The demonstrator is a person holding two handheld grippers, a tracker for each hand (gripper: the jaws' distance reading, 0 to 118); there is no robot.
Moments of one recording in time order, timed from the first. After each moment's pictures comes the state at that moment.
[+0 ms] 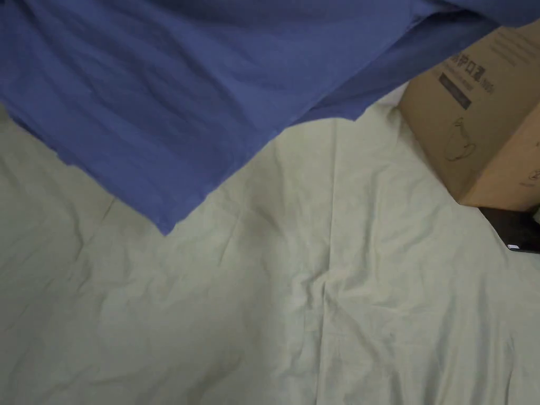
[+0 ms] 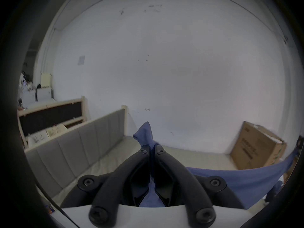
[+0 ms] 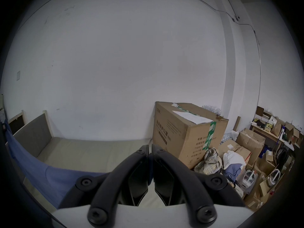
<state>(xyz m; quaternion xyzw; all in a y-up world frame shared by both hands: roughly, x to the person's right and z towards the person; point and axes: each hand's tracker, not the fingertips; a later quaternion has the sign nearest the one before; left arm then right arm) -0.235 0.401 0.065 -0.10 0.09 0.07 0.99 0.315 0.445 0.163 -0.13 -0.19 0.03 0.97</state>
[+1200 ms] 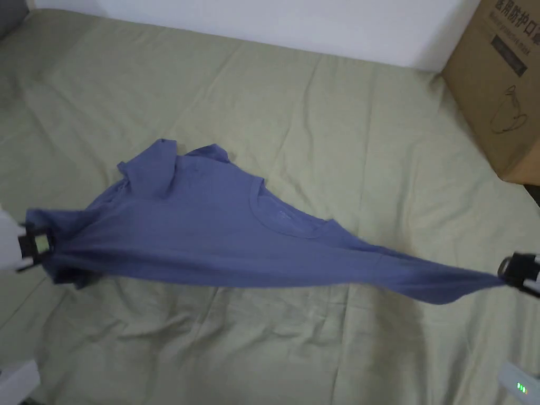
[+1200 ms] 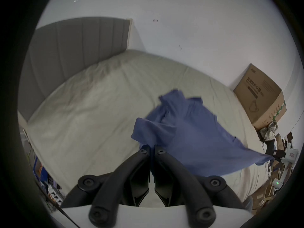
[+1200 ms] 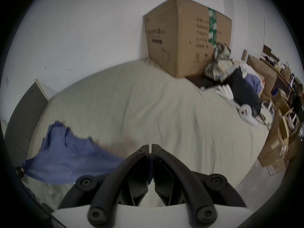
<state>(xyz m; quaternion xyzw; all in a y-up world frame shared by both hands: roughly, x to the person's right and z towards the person) -0.256 0.041 0.235 -0.40 0.03 0.14 0.90 0.383 0.049 0.286 -0.38 -0.17 -0.12 0.90</state>
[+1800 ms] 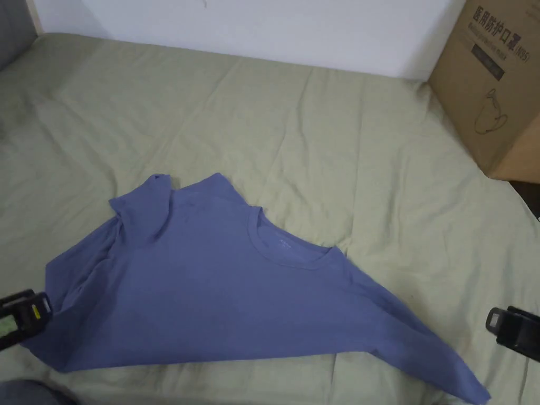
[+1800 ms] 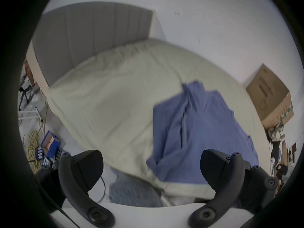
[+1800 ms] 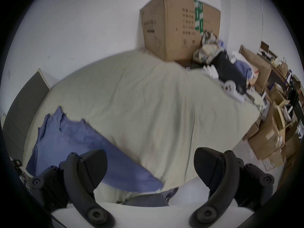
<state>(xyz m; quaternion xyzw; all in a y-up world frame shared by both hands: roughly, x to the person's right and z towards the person) -0.290 0.048 0.324 -0.38 0.11 0.16 0.91 0.363 0.058 0.392 -0.37 -0.18 -0.10 0.91</state>
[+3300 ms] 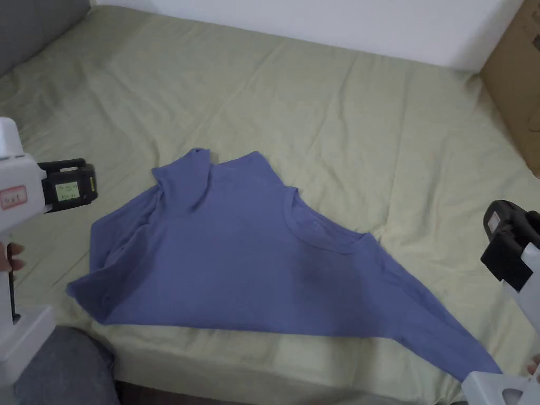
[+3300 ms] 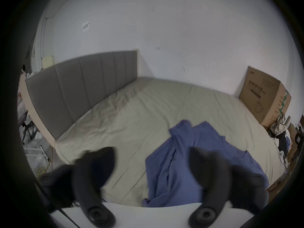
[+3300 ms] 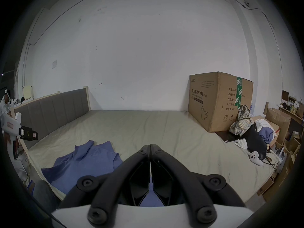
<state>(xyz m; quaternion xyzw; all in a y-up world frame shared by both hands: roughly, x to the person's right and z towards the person) -0.278 0.109 0.288 -0.33 0.08 0.06 0.94 0.213 0.129 0.383 -0.14 -0.02 0.01 0.99</state>
